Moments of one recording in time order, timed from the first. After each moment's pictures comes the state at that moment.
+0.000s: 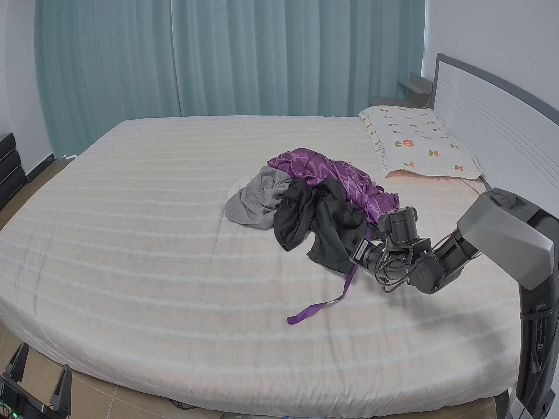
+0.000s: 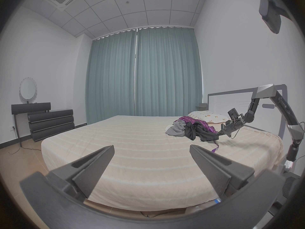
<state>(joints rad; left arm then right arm) 0.00 0.02 -0.02 0.00 0.01 0.00 0.38 2.37 -1.16 -0.61 -0.01 0.80</state>
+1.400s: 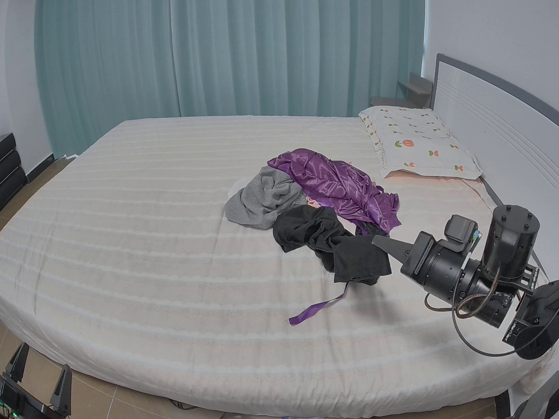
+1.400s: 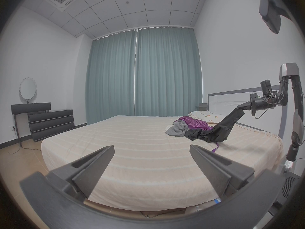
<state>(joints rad) 0.00 0.02 -0.02 0.00 0.01 0.00 0.63 1.66 -0.46 -1.05 -0.03 0.79</state>
